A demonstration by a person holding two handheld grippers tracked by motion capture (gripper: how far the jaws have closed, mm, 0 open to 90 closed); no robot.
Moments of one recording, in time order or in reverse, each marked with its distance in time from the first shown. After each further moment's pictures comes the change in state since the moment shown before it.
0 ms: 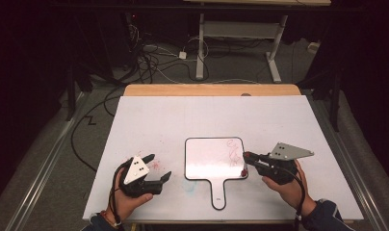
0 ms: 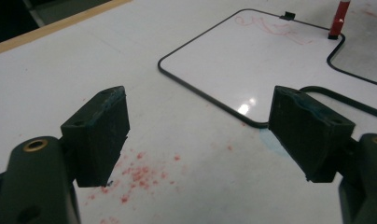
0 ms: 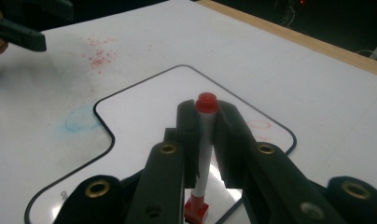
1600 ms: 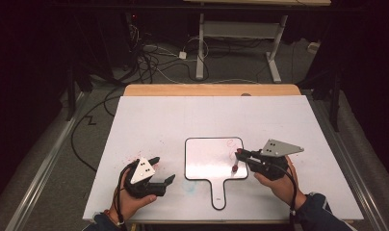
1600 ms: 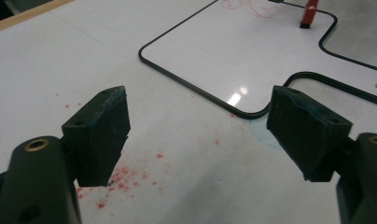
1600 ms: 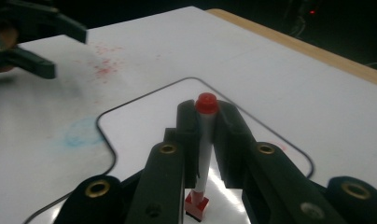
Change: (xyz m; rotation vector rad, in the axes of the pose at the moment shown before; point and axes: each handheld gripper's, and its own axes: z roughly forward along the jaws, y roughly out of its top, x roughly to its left) left arm -0.005 -0.001 0.014 0.041 -0.050 0.027; right arm 0.004 0.007 0.019 -0.024 0.042 -0.025
